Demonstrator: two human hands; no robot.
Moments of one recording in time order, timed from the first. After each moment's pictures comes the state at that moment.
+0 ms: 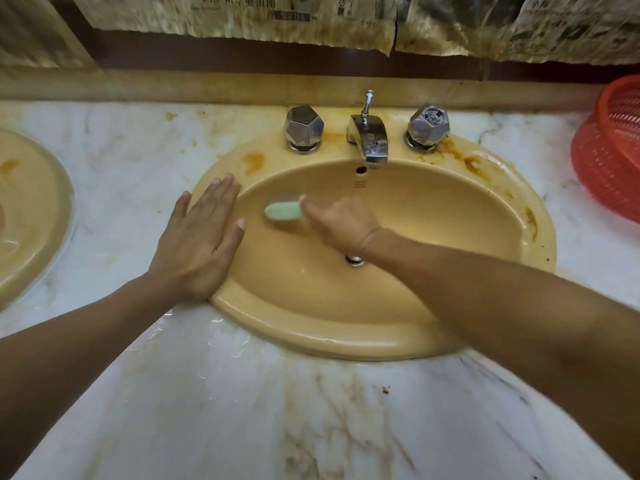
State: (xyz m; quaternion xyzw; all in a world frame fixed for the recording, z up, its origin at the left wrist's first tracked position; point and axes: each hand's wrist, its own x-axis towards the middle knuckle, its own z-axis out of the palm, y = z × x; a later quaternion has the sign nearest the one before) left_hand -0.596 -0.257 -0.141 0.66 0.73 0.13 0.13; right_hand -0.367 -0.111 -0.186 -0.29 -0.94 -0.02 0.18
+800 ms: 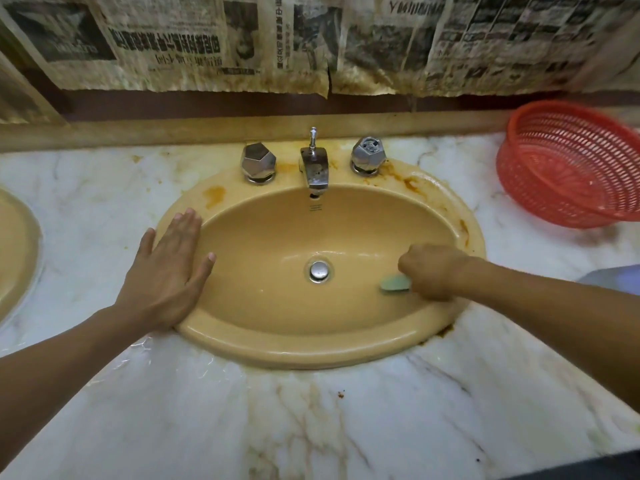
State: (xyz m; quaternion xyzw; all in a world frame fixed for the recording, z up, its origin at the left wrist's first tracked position) left_hand -0.589 -0.257 -0.137 0.66 0.74 0.07 0.11; right_hand -0.191 -0.133 -0.092 -0.42 -0.83 0.06 -0.35
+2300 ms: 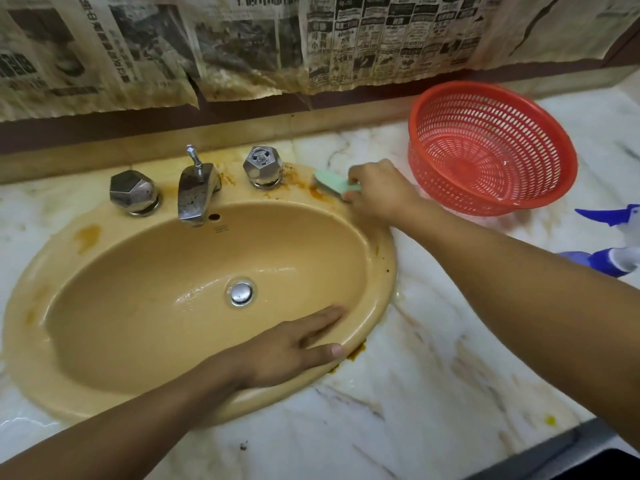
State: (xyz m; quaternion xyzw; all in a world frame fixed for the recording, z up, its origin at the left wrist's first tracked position) left_hand -0.319 -0.210 -0.139 0.63 0.45 0.04 0.63; right_hand -0.120 -0.024 -0.058 -0.61 -0.78 0.16 0.01
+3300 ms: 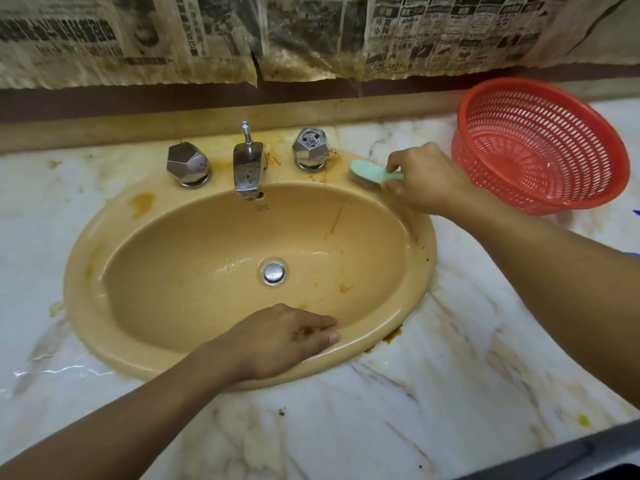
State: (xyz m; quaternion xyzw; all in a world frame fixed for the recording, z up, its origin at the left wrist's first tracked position) left_hand -0.374 -0.238 -0.127 0.71 0.53 0.00 0.46; right_hand -0.133 -0.029 -0.051 -0.61 -0.79 0.09 -0.01
